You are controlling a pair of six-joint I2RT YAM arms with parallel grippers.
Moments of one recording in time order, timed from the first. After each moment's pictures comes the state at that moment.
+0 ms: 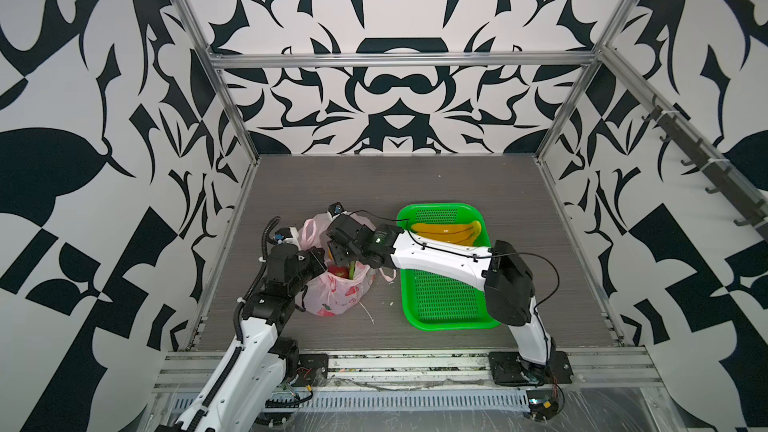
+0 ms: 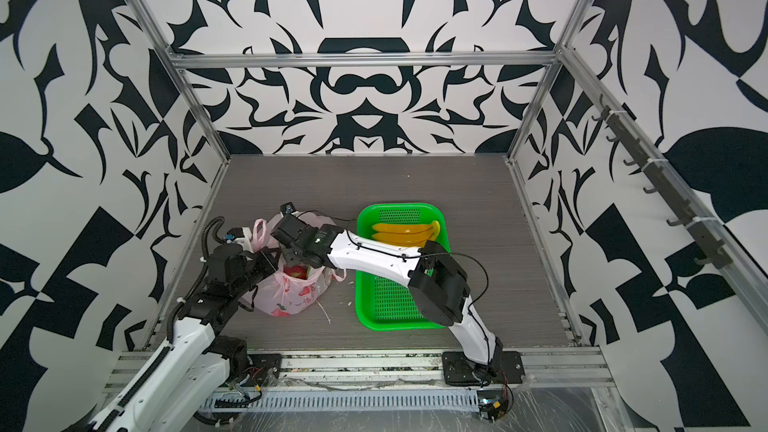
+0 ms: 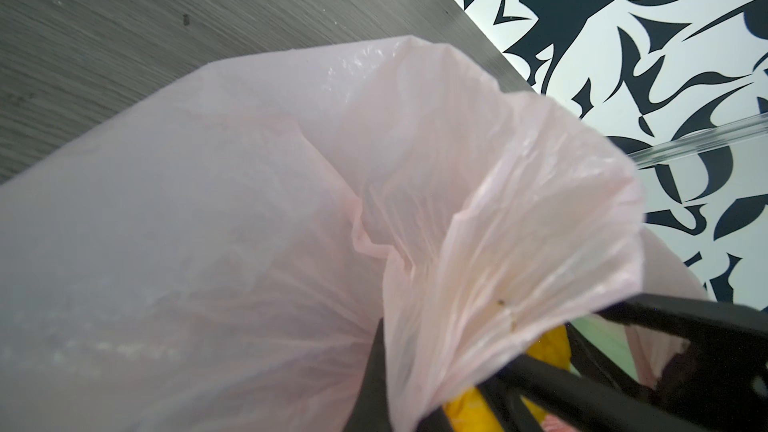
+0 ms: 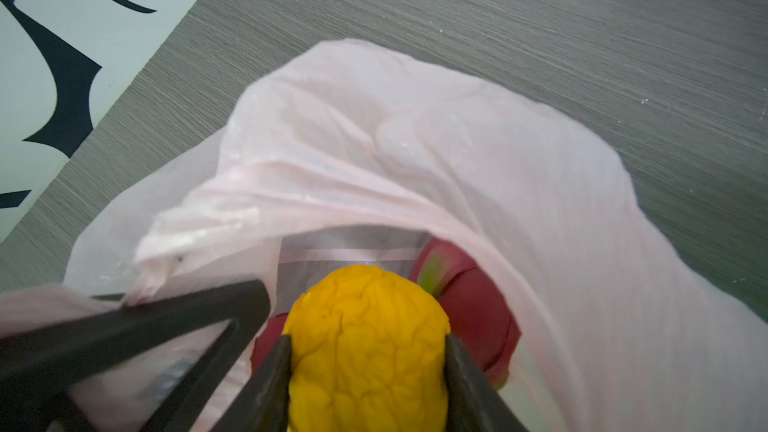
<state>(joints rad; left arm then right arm) -0.22 0.70 0.35 -0.20 0.13 -0.72 1.13 2.08 1.79 -0.55 0.24 0.50</state>
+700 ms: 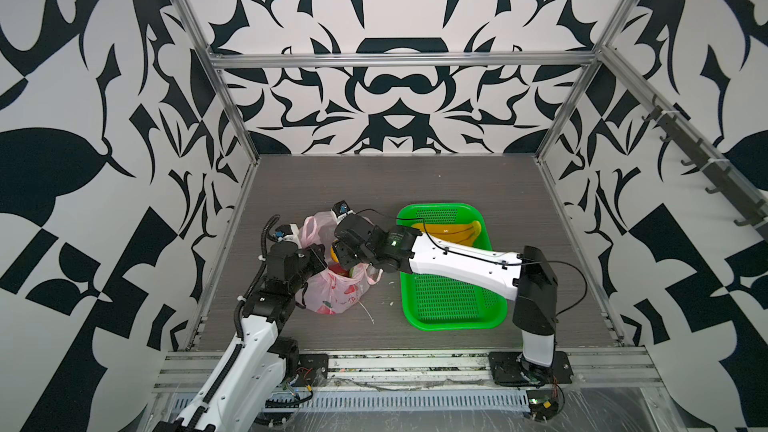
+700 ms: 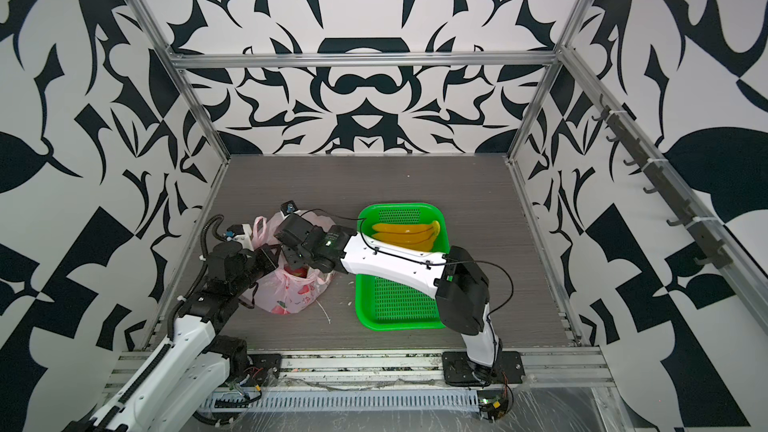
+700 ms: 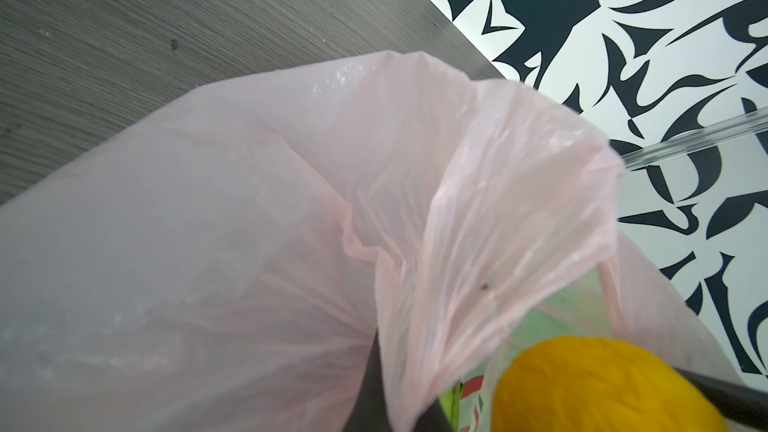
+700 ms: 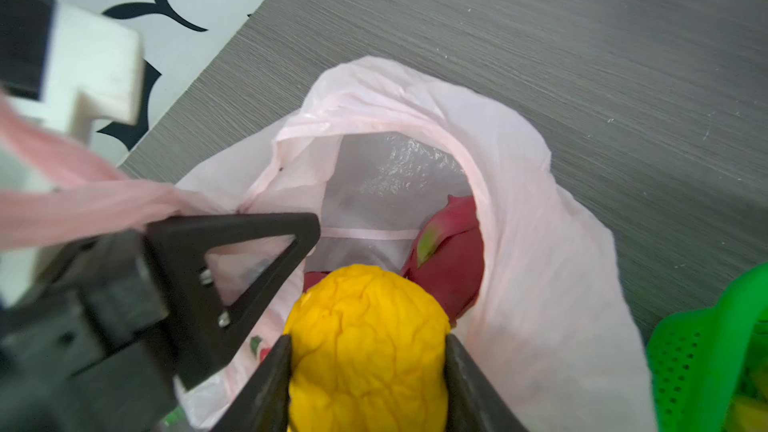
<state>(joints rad) -0.22 0.71 0.36 -0.17 0.13 -0.71 1.15 1.91 1.71 -0.58 0.24 0.48</state>
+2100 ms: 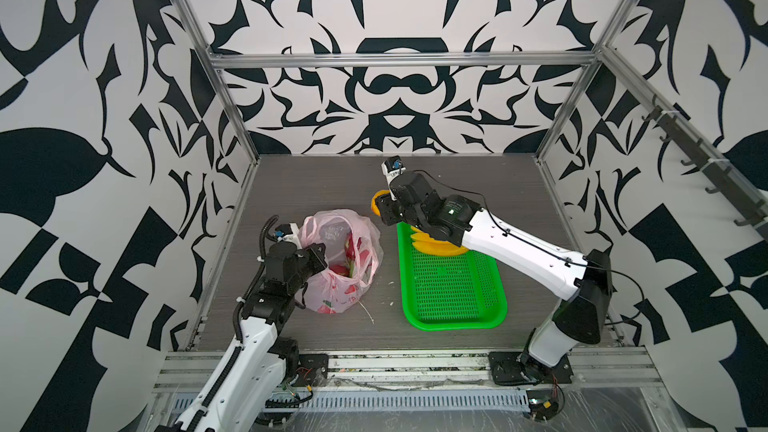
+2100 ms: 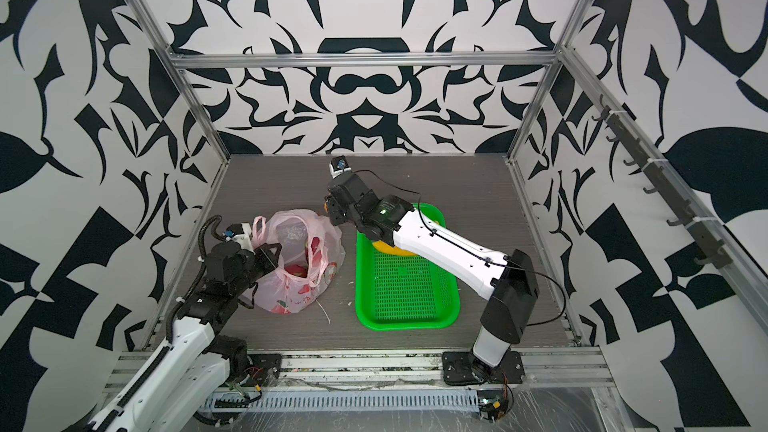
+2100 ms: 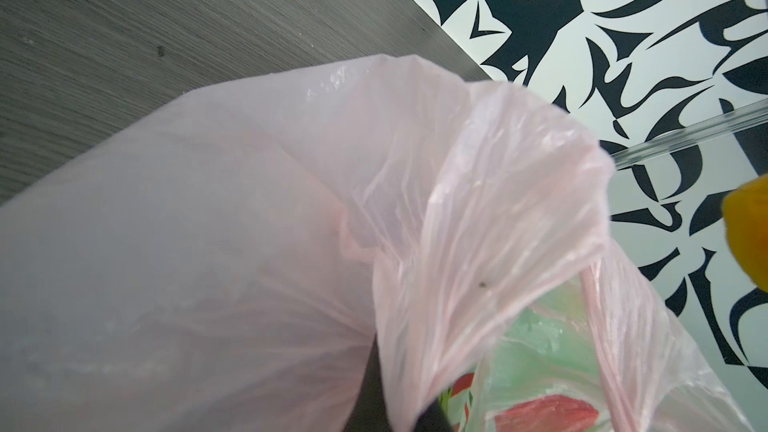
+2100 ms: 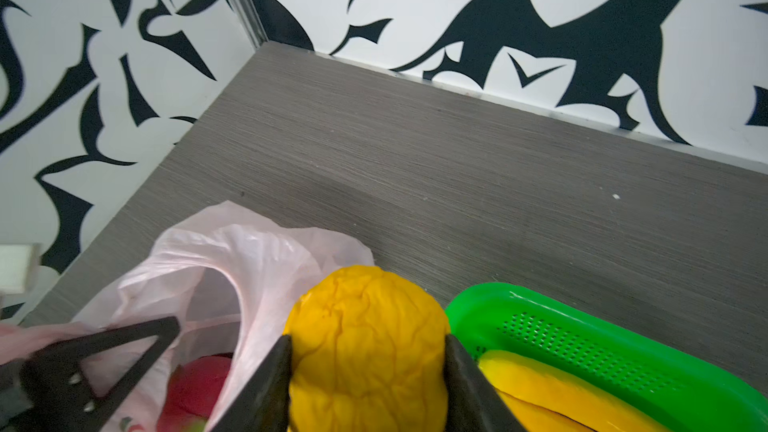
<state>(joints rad) -0.22 0.69 0.36 -0.16 0.15 -0.71 0.91 1.66 1.58 -0.55 0.30 0.37</state>
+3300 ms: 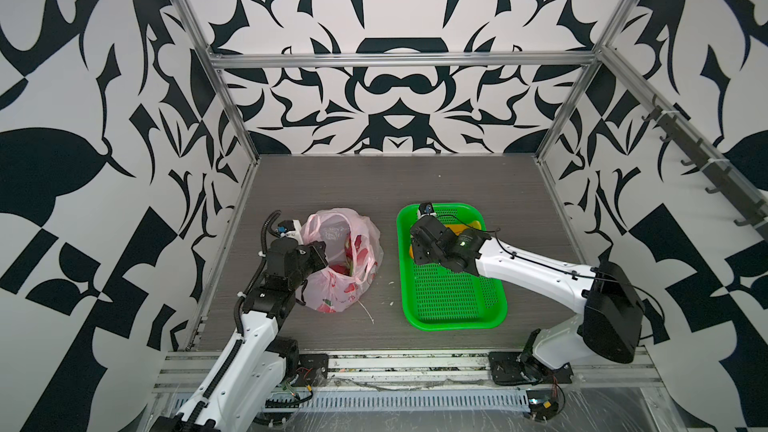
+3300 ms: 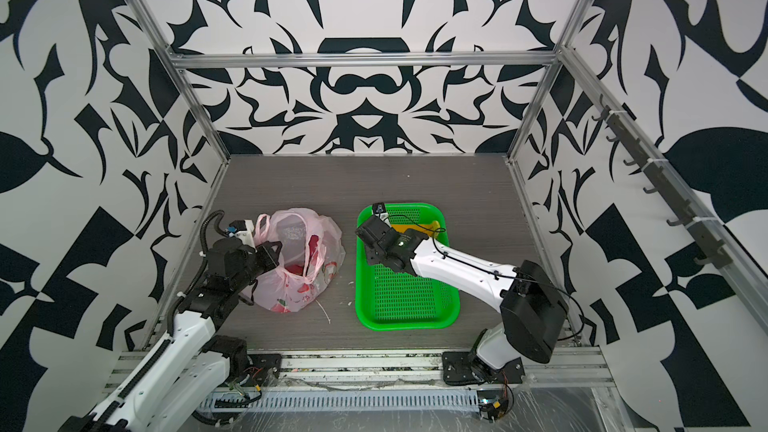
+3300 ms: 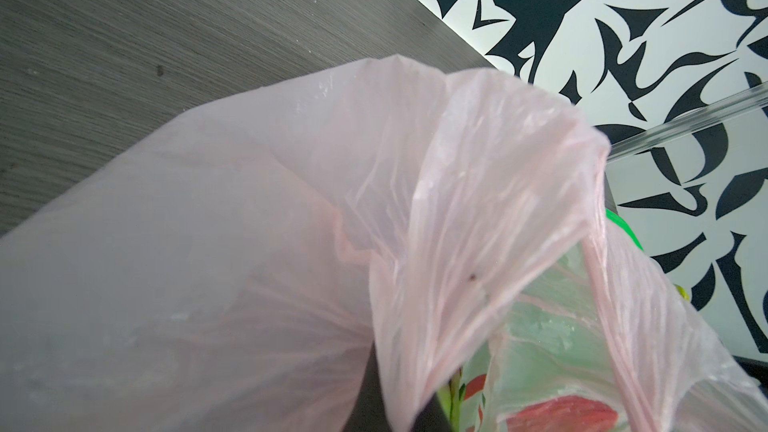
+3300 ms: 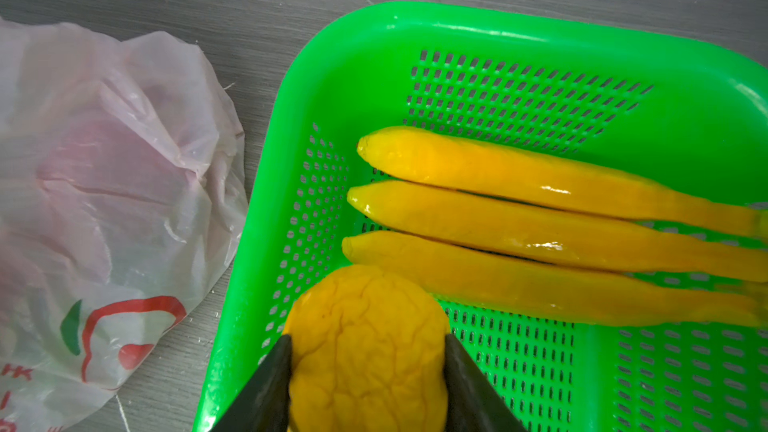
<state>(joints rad) -0.22 0.74 0.40 -0.17 0.15 -0.64 0.89 1.50 1.09 -0.57 0.33 0.61</state>
